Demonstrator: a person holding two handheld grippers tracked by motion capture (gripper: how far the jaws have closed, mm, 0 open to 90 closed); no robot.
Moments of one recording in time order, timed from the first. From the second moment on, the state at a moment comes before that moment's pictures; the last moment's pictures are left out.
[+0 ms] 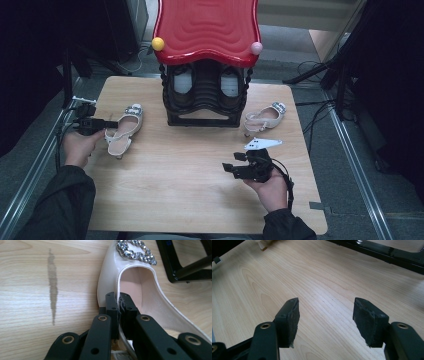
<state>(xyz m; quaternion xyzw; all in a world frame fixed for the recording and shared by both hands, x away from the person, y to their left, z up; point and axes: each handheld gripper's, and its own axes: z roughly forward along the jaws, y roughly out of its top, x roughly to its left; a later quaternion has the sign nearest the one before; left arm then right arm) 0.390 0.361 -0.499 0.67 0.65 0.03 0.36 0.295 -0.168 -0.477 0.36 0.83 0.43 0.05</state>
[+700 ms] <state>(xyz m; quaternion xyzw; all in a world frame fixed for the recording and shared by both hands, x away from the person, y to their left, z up) 0.359 0.326 -0.480 0.69 0.61 0.00 0.39 0.307 -0.162 -0.474 0.36 0.83 0.43 0.05</state>
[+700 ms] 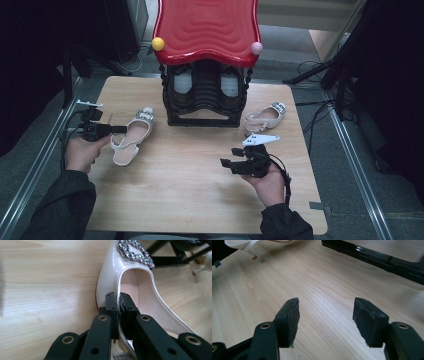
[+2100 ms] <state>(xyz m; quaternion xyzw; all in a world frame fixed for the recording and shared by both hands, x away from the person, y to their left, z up) 0.334 0.190 -0.476 0.79 0.47 -0.05 0.39 0.299 -0.174 -0.476 0.37 0.82 0.43 0.06</state>
